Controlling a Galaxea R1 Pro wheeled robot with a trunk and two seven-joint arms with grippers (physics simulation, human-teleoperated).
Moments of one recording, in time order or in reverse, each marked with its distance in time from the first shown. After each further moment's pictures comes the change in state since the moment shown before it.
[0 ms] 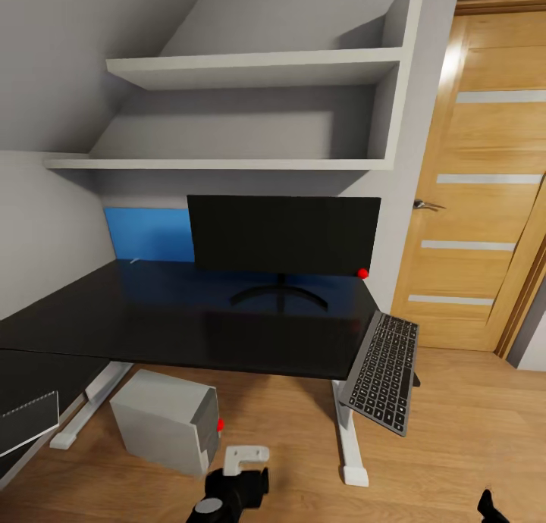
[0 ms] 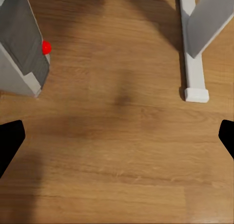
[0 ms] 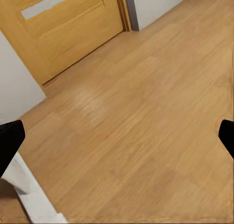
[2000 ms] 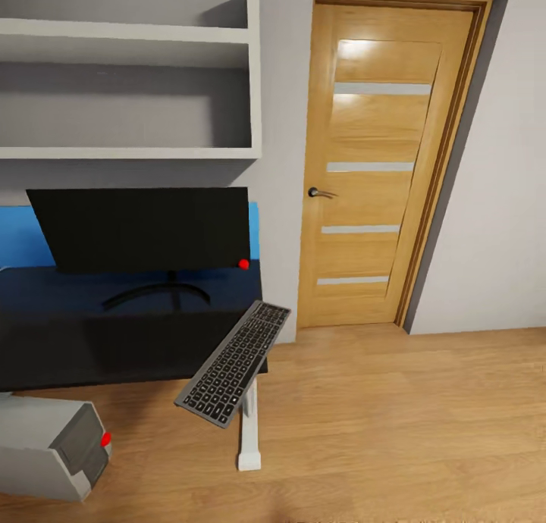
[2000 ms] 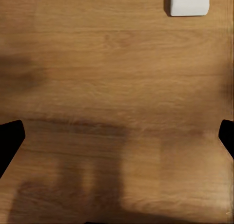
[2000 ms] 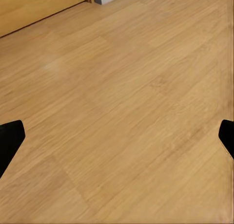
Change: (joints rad) left arm -0.001 -0.242 -0.265 1.173 0.279 -0.418 -0.514; right arm -0.003 0.138 0.016 0.224 0.289 -0.118 0.059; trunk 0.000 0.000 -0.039
